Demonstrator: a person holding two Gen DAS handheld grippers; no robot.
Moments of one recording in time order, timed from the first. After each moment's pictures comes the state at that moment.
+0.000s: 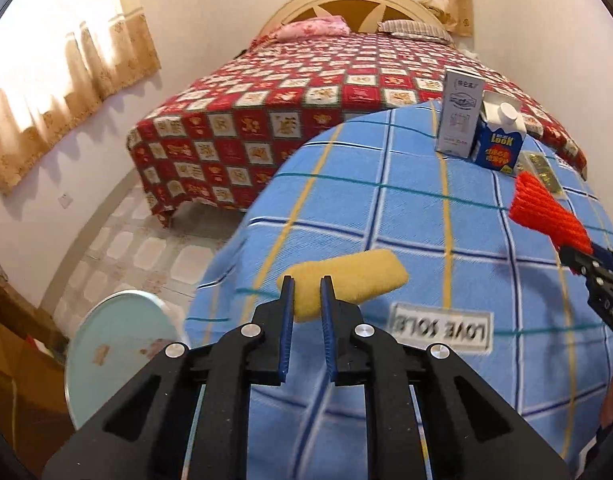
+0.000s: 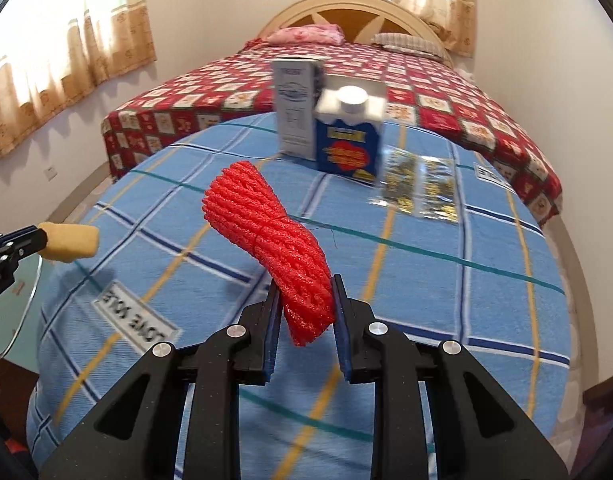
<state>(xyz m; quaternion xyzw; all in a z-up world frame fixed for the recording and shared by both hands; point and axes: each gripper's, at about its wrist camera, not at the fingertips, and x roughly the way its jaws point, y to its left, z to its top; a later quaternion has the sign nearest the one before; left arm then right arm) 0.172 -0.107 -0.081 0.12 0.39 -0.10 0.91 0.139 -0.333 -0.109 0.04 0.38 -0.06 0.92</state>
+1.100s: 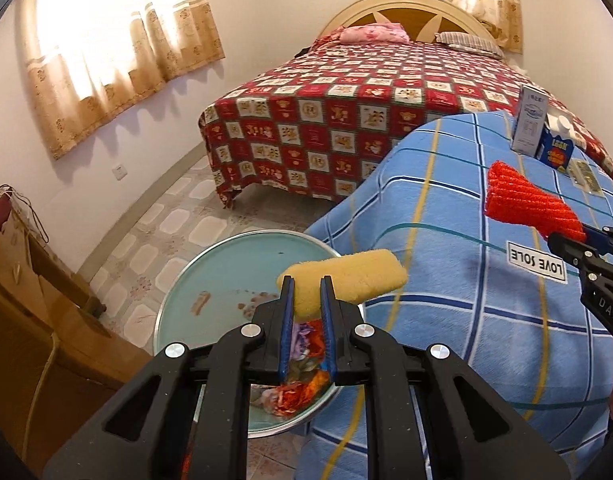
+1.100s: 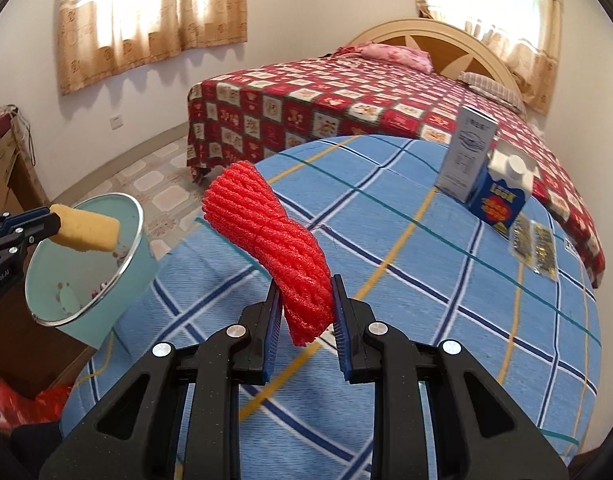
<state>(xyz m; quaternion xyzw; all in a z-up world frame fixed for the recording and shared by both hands) 0.130 0.027 -0.073 0.10 0.38 -0.01 0.92 0.146 -0.172 -0.096 -0.05 0.37 0.05 0.93</state>
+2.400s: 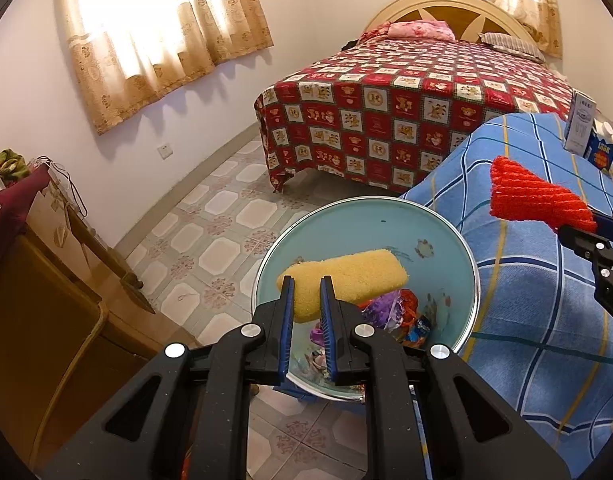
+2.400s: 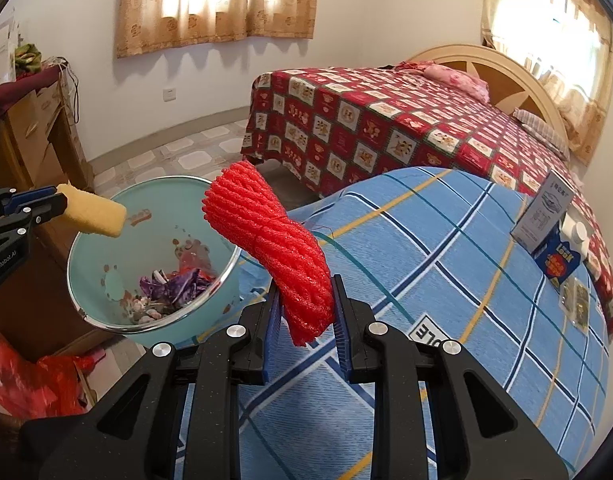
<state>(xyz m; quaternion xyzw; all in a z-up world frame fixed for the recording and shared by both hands) 0.107 0.113 -0.078 0.09 0.38 0.06 0.92 0.150 -0.076 -0.094 -0.11 0.37 0.13 0.91</state>
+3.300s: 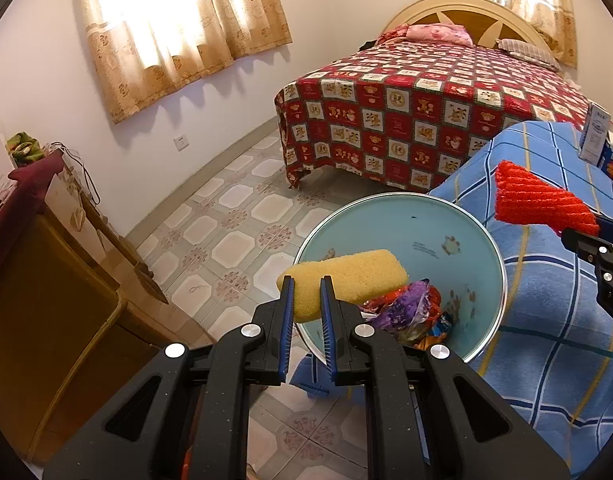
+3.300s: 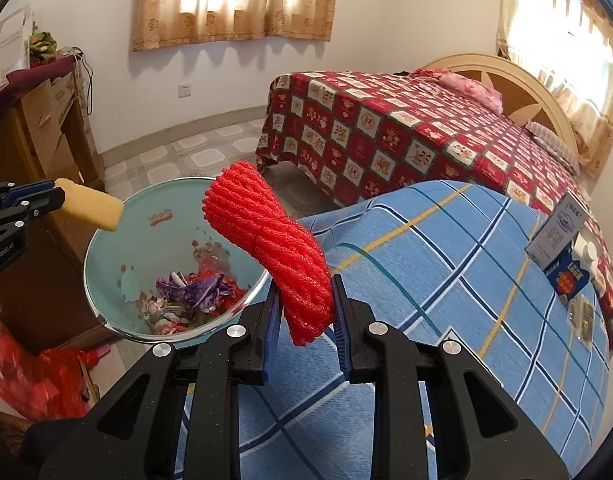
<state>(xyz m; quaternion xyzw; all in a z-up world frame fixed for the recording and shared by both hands) 0.101 0.142 -0.075 0.08 0.39 0.08 0.92 0.150 -0.049 -0.092 -0.13 0.36 0.15 0.91</state>
